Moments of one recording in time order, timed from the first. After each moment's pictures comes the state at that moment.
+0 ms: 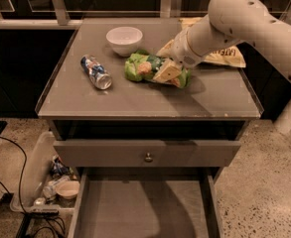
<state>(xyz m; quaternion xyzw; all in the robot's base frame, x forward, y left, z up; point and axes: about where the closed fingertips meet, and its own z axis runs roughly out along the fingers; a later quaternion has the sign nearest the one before) 0.680 -0.071 0.861 -0.63 0.69 0.07 0.36</state>
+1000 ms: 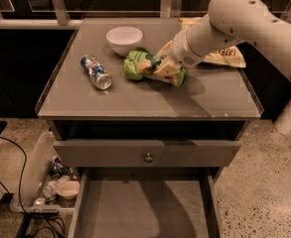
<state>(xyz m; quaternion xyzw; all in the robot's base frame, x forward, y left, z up) 0.676 -0.068 0.865 -0.63 0.68 0.07 0.37</state>
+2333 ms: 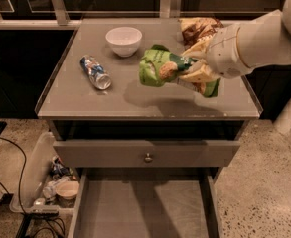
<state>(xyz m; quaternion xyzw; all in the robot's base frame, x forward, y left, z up) 0.560 -0.112 0.939 -0.64 0.64 0.02 0.43</state>
